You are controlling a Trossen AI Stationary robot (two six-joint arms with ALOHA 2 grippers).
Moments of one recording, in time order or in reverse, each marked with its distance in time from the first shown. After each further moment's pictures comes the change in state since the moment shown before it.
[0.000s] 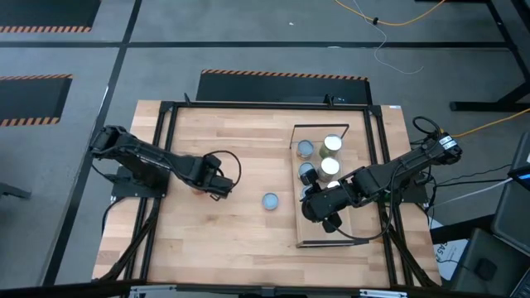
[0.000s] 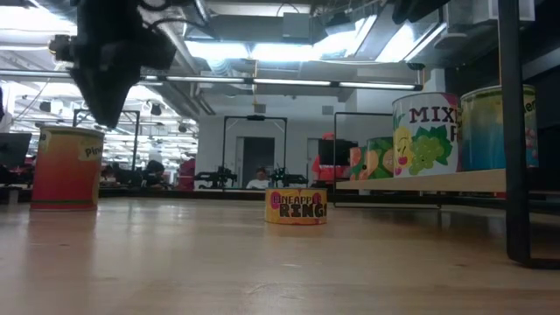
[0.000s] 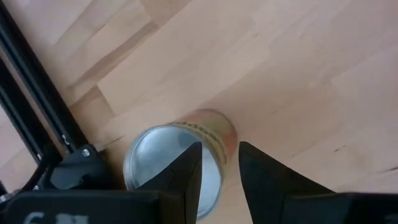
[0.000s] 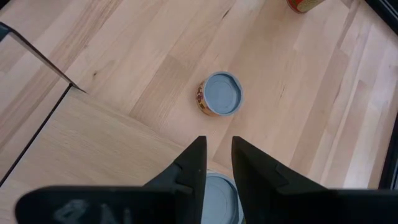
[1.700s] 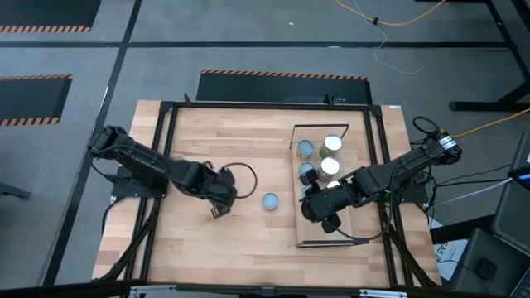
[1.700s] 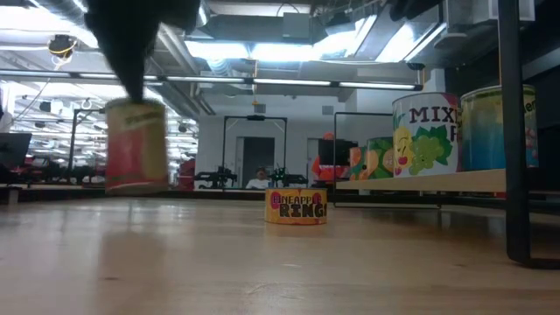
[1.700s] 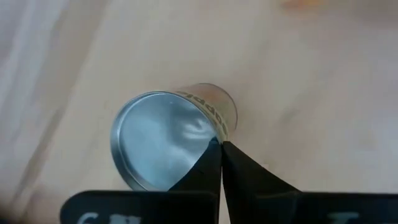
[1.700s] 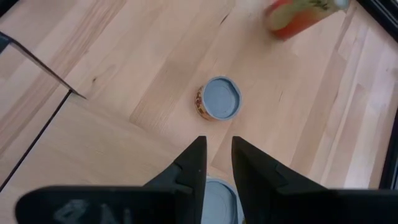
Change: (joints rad) left arm -0.095 -0.003 0.083 0.233 0.051 0.452; right arm 0.000 0.000 0.000 0.017 0.000 0.000
